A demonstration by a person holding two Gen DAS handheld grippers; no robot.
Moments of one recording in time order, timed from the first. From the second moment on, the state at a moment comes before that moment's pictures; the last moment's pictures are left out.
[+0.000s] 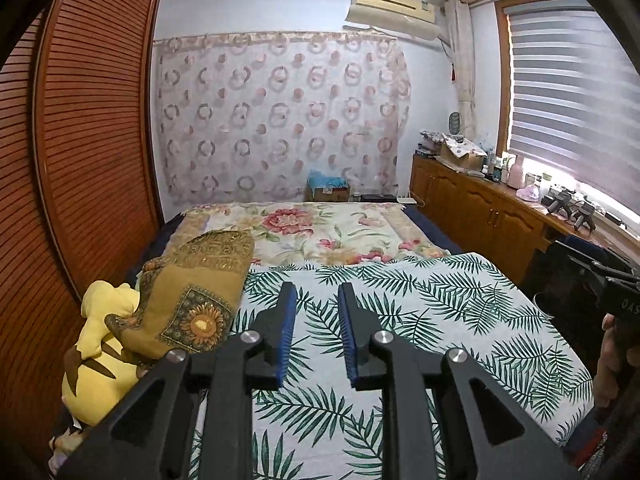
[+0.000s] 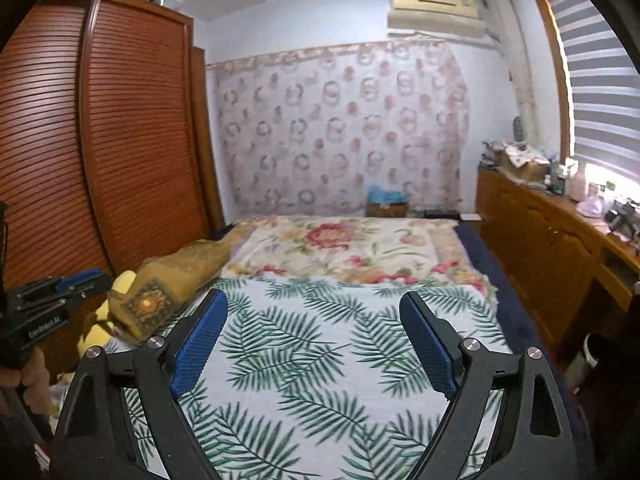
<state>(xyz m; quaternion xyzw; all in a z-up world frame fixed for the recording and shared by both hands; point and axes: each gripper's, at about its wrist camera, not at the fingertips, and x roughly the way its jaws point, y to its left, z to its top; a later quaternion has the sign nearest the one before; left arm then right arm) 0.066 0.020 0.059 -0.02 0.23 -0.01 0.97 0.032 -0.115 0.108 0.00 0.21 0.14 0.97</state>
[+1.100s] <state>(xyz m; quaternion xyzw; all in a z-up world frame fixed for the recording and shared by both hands) 0.063 0.022 0.060 -0.01 0.23 0.00 0.97 0.027 -0.126 0.103 0.00 0.21 0.13 0.97</state>
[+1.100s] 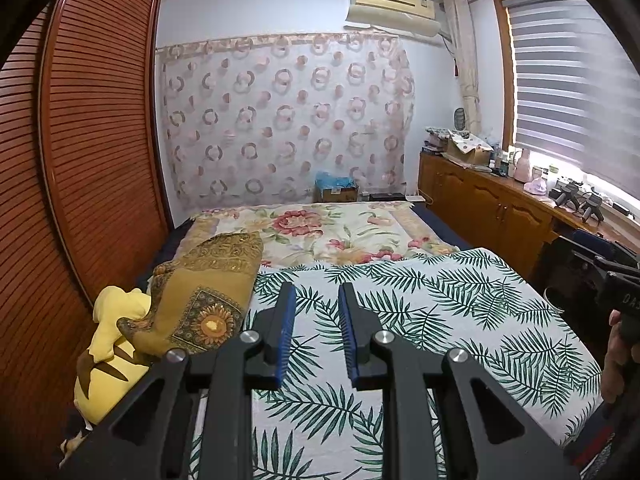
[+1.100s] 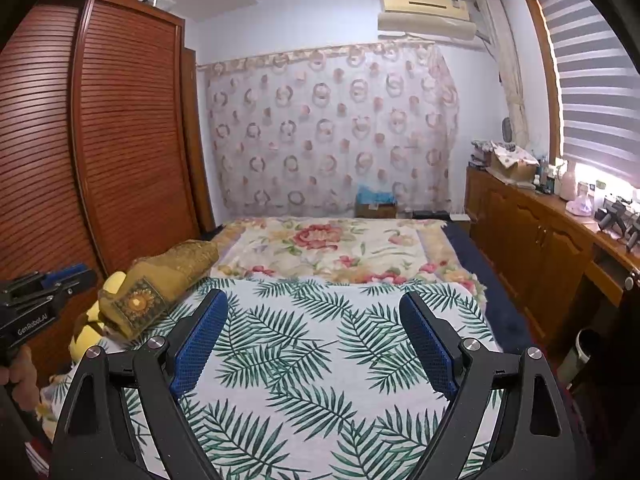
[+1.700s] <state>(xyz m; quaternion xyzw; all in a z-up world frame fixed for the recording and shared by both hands) 0.062 0.025 0.059 -0.01 0.23 0.00 0.97 0.026 -0.128 0.103 0.00 0.21 0.13 0.97</state>
